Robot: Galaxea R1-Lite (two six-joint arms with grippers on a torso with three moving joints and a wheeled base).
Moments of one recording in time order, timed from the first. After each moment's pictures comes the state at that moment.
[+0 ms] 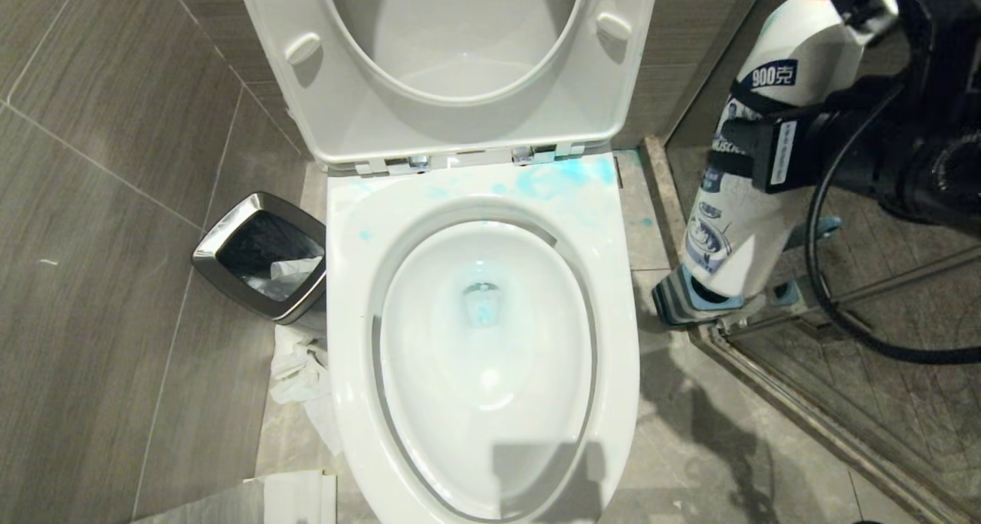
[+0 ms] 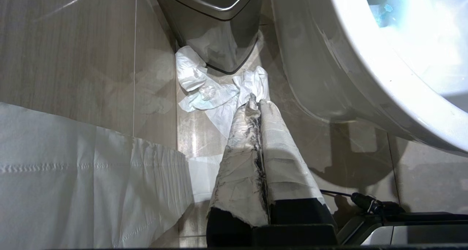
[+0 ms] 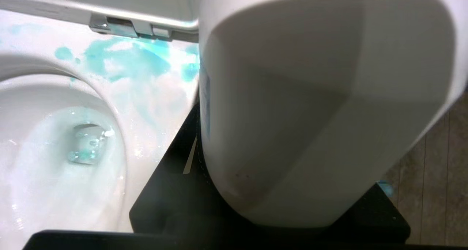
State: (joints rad) left arm 0.00 0.00 0.00 0.00 0.00 0.00; right arm 0.56 1.47 -1.21 -0.26 -0.48 -0.17
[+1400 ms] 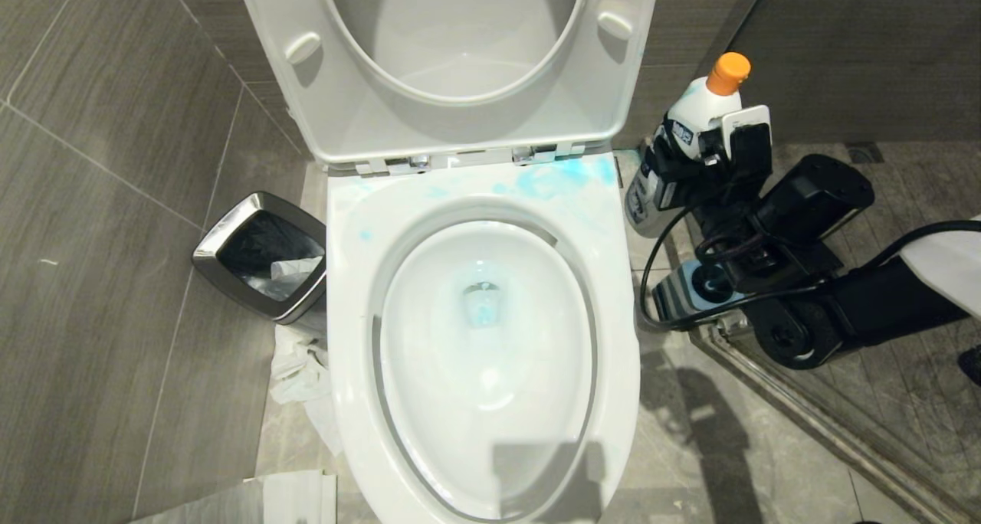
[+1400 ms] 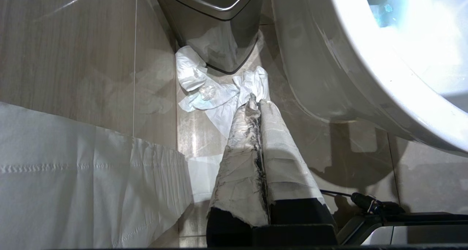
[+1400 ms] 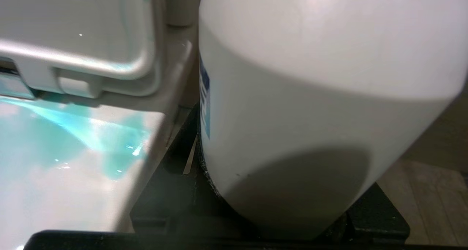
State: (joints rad) left arm 0.00 0.00 0.00 0.00 0.00 0.00; right arm 0.32 2.06 -1.13 -1.41 -0.17 -0.33
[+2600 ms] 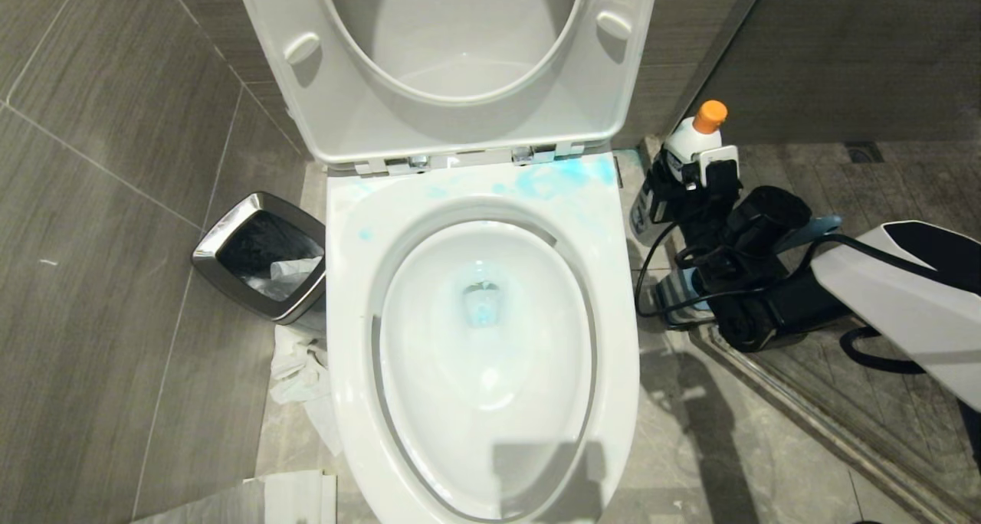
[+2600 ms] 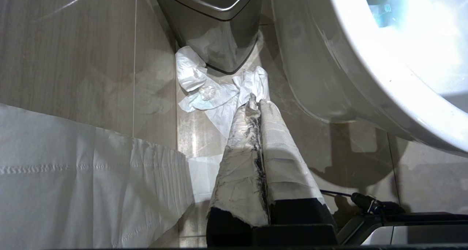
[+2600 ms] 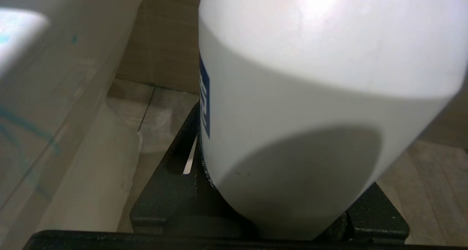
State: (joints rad) left arm 0.00 0.00 0.00 0.00 0.00 0.00; right arm 0.22 2.32 -1.37 -1.42 -0.14 -0.29
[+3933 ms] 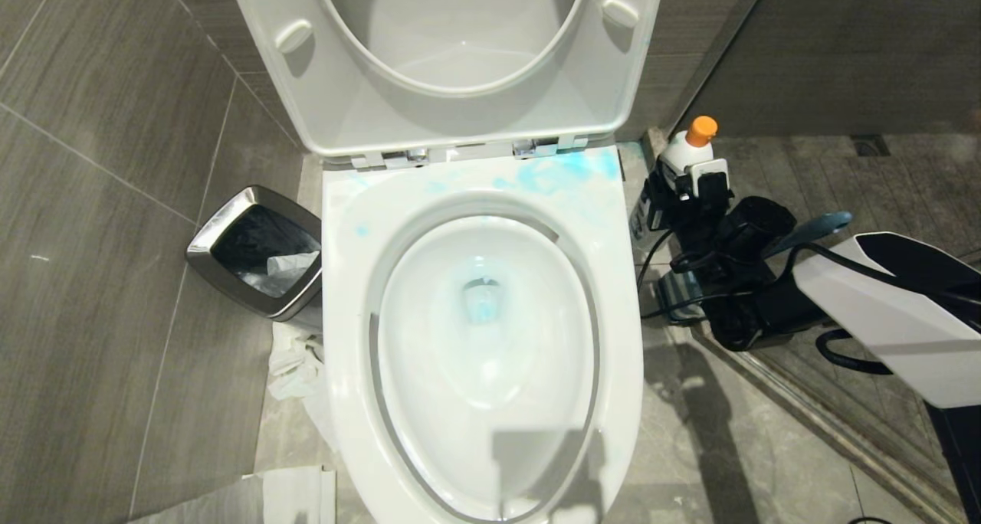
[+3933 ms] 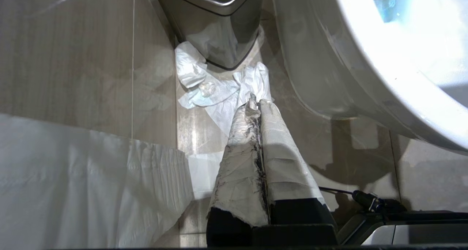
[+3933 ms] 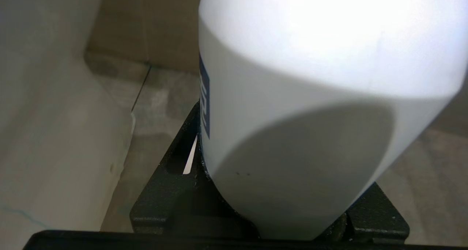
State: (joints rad) left arm 0.00 0.00 0.00 0.00 0.00 0.00; right arm 0.19 2.41 -1.47 -1.40 -0.11 -0.28
